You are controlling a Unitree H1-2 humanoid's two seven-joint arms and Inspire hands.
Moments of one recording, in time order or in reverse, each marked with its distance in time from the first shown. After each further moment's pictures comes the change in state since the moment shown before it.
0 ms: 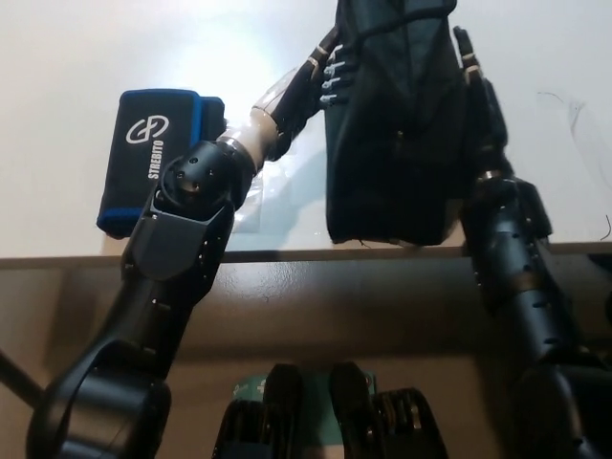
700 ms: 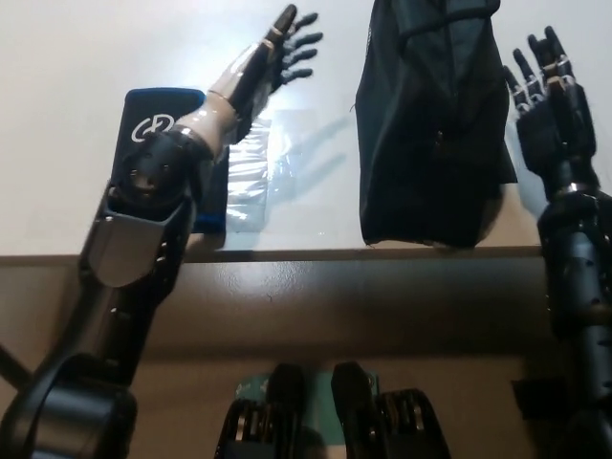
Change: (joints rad) left_arm 0.034 0.058 0.003 -0.131 -0.022 0.039 0.005; right_arm 0.148 -0.104 0.030 -0.287 -0.036 0.066 -0.073
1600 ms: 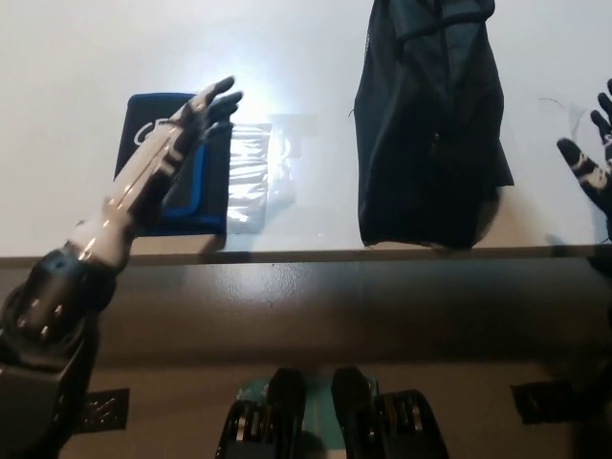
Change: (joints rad) left_arm 0.404 0.165 0.004 -0.644 0.001 -0.034 0.026; right_arm 0.363 -0.107 0.166 -0.552 -0.297 -0.058 -0.162
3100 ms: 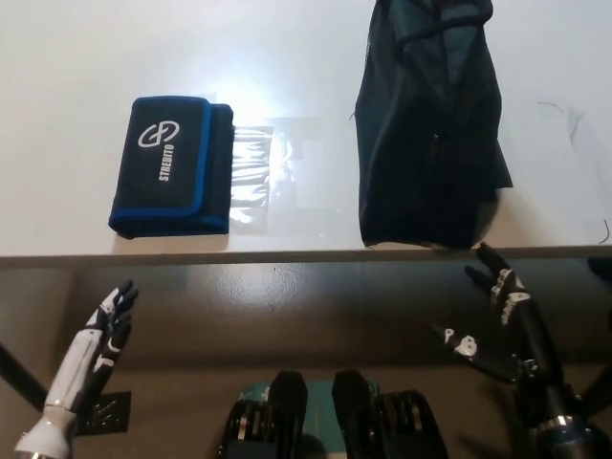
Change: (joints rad) left_arm 0.523 0.031 0.075 0.059 0.193 -0.292 0.213; right_arm 0.383 0.075 0.256 -0.147 -0.306 -0.112 -0.043
